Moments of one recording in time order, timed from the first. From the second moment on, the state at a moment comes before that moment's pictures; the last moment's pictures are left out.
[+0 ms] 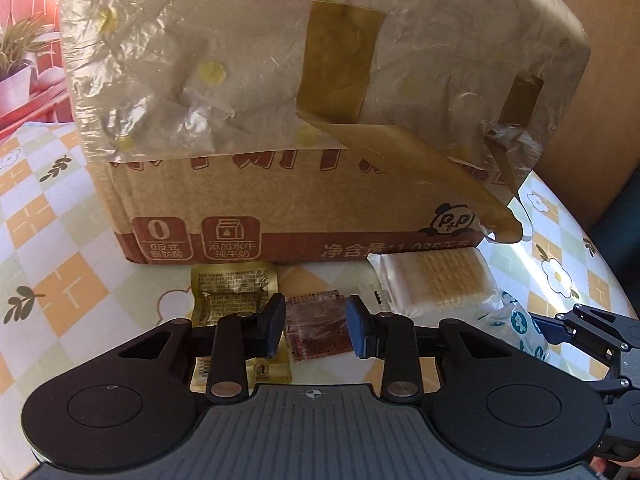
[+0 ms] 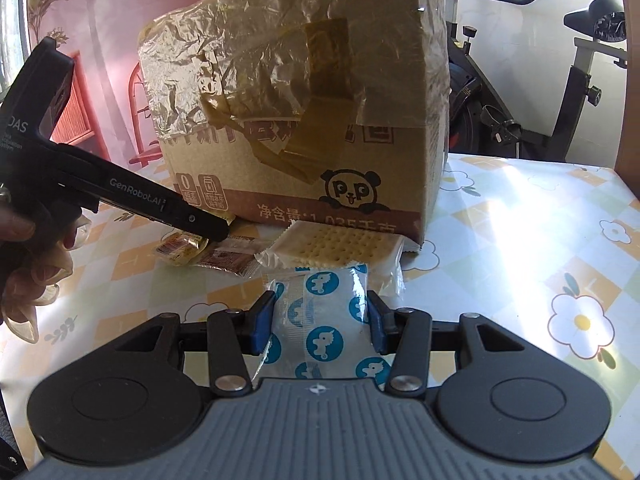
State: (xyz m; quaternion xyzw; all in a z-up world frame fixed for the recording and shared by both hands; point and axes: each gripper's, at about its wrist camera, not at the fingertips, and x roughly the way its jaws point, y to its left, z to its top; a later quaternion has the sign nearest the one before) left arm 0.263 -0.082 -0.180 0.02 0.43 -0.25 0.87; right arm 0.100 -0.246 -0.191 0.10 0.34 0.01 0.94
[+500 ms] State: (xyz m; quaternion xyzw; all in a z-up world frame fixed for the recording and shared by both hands) left arm 0.288 -0.097 -0.206 0.01 0.42 -0.28 0.87; right arm 0.103 -0.247 -0.191 0.10 0.34 0.01 0.93
